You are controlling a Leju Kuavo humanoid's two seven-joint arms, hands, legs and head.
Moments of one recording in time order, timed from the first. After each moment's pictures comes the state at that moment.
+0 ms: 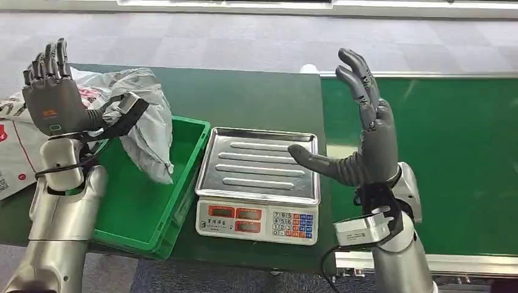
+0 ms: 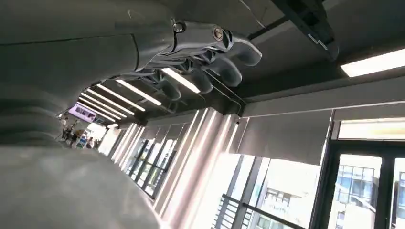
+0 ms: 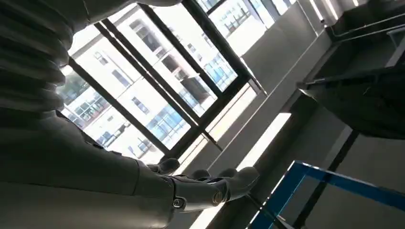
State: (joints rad) left arm -0.59 0.12 -0.07 -1.22 -1.50 0.49 0.12; right arm -0.33 0.01 0.23 -1.85 0.74 0.00 -0.66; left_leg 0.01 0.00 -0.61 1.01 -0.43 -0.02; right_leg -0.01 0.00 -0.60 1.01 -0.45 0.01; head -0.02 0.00
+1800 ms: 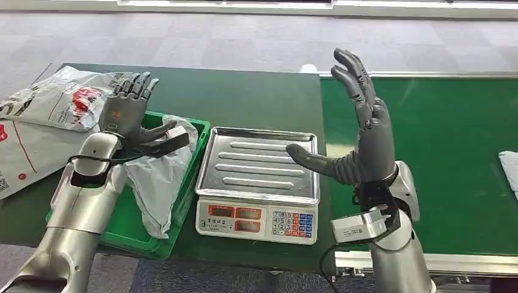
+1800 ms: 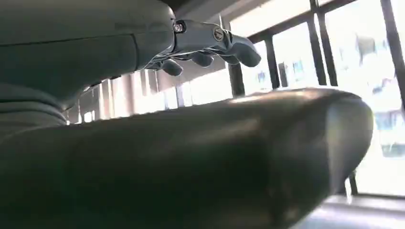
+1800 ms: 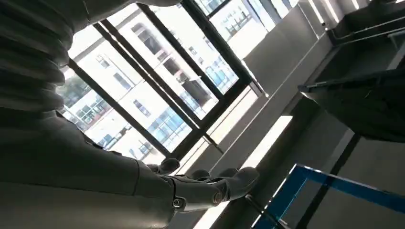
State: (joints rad) left arm -0.66 0.09 -0.18 -1.05 -1.39 0.16 -0.21; right arm -0.33 0.01 0.23 -1.84 0.74 0.01 -0.66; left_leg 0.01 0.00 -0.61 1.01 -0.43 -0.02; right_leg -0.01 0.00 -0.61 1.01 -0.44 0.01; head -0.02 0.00
